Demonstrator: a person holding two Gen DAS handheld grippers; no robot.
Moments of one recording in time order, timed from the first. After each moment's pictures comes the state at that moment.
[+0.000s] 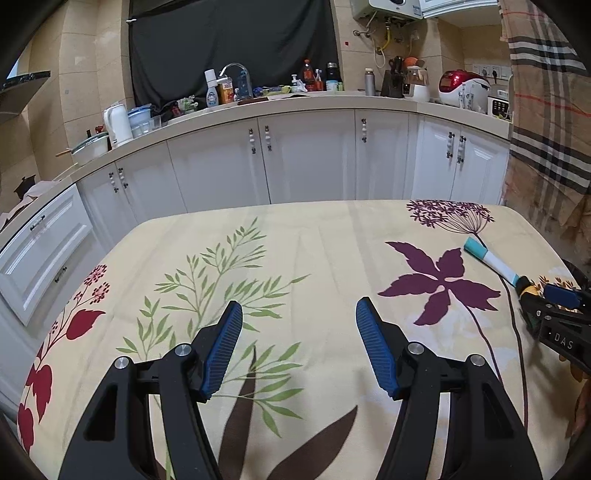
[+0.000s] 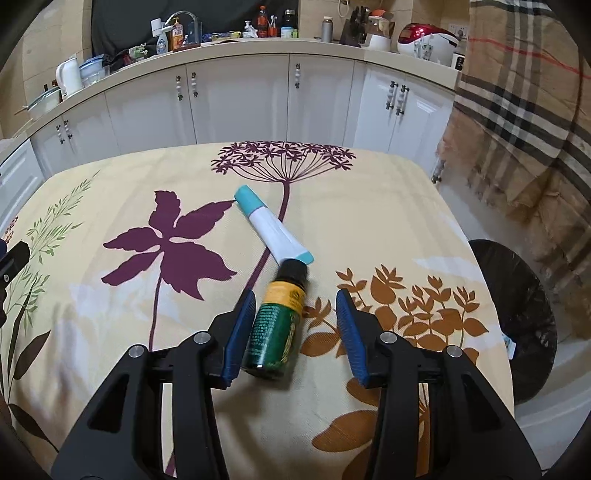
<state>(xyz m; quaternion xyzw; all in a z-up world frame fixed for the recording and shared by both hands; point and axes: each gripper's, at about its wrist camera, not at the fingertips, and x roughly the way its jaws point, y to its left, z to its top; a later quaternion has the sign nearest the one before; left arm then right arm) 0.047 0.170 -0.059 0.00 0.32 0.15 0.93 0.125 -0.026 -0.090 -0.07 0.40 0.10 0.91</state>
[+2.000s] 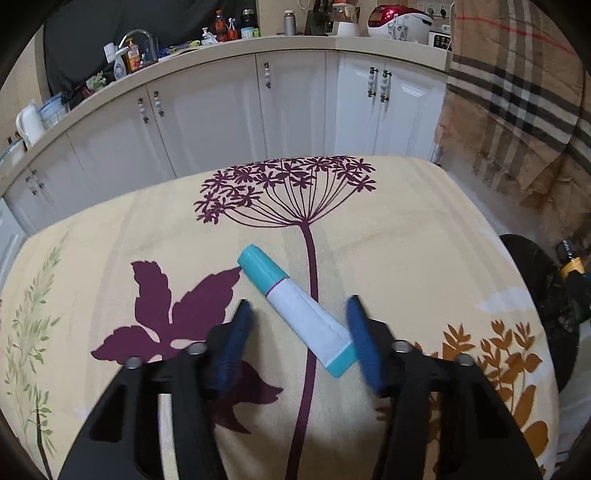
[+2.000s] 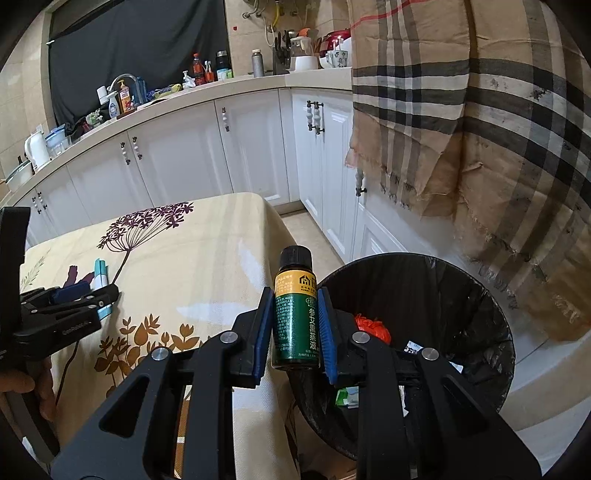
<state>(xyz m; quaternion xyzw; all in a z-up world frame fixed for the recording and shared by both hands) 0.186 0.006 -0.095 0.00 0.43 0.05 0.90 0.166 -0.217 -0.072 0.02 0.34 0.06 0.94</state>
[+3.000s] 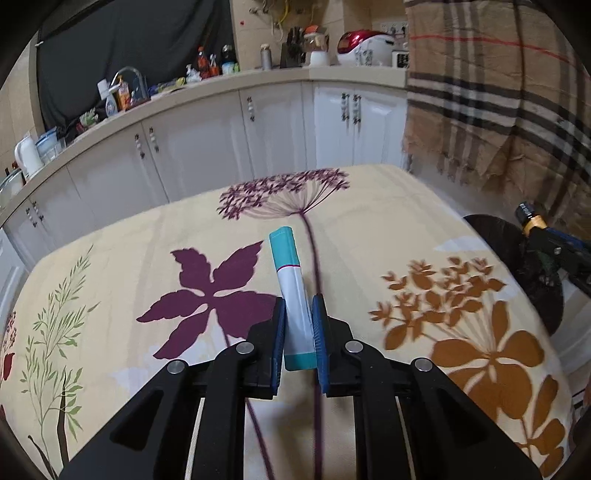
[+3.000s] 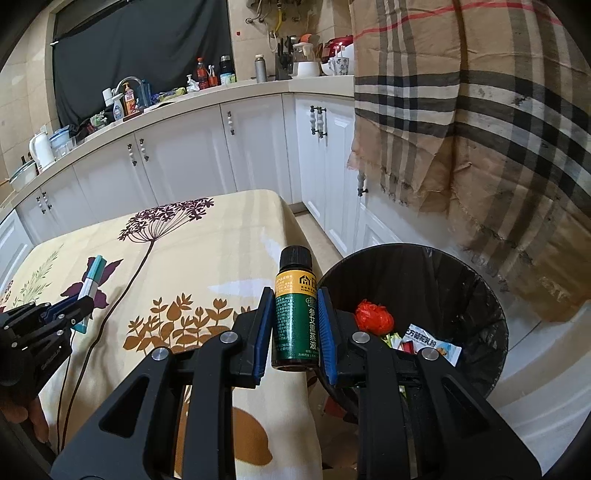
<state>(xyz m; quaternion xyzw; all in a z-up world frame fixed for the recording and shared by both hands) 0.113 0.007 -0.073 0.04 0.37 0.00 0.93 0.124 -0.204 -0.060 0.02 0.34 0.06 0.94</state>
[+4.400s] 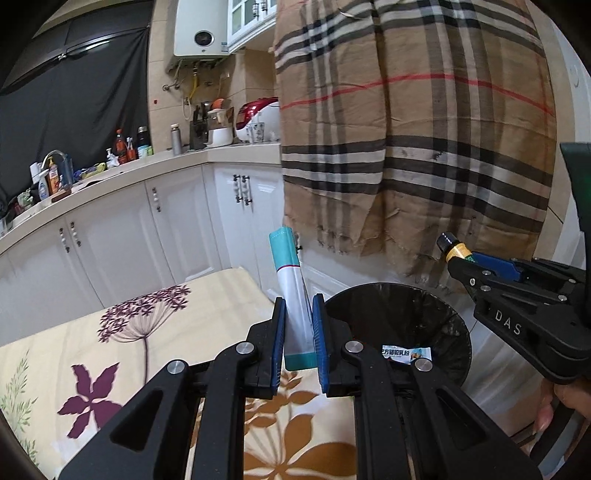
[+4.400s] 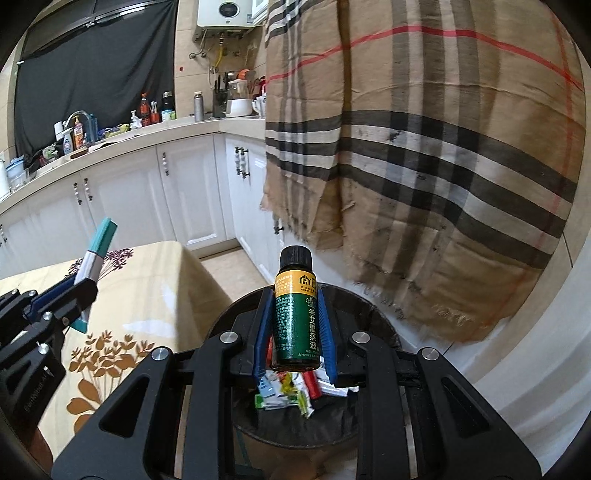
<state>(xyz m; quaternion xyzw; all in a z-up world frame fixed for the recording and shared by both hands) 0.116 -0.137 -0.021 0.07 0.24 -0.15 0.96 0.106 -0.294 -0.019 0.01 0.27 -0.06 0.96</state>
